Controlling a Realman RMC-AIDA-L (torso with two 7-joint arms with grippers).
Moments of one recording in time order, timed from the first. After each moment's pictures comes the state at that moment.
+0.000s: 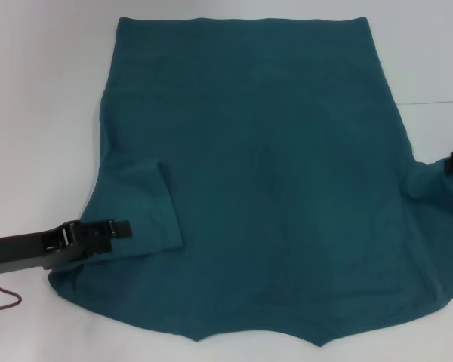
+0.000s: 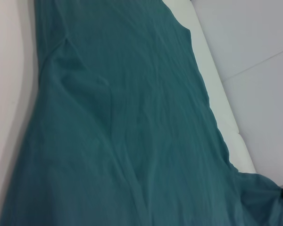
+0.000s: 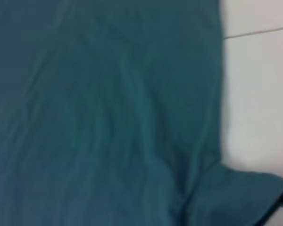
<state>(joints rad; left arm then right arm) -0.54 -2.09 0.58 0.72 2.18 1.45 -2.33 0.76 1.86 -0.68 -0.80 -2.71 -1.32 2.66</state>
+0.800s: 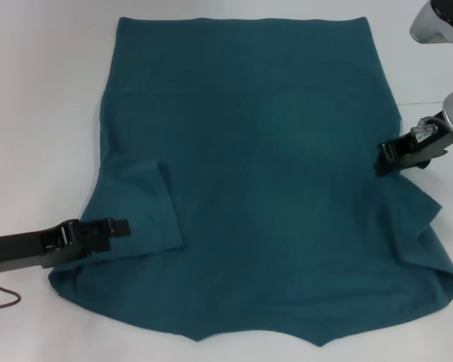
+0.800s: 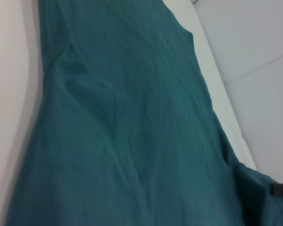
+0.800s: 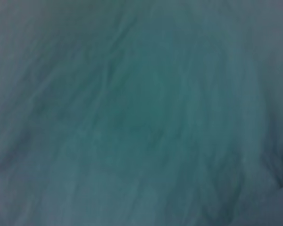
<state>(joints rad) -0.54 -2.09 0.58 0.72 2.18 1.44 -2.33 0.91 1.94 -0.88 -0.78 -2.77 -1.31 2.71</state>
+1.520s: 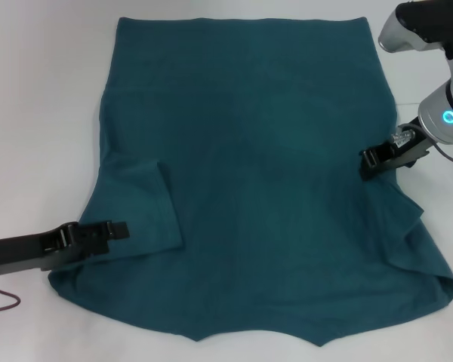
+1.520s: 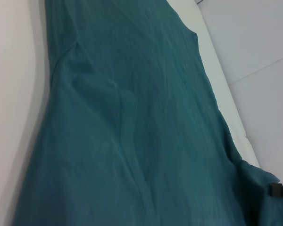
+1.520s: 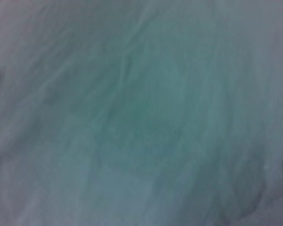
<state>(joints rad) -0.53 -2.09 0.58 0.72 2.18 1.43 -2.33 0.93 1.97 -0.99 -0.77 -2.77 -1.27 2.74</state>
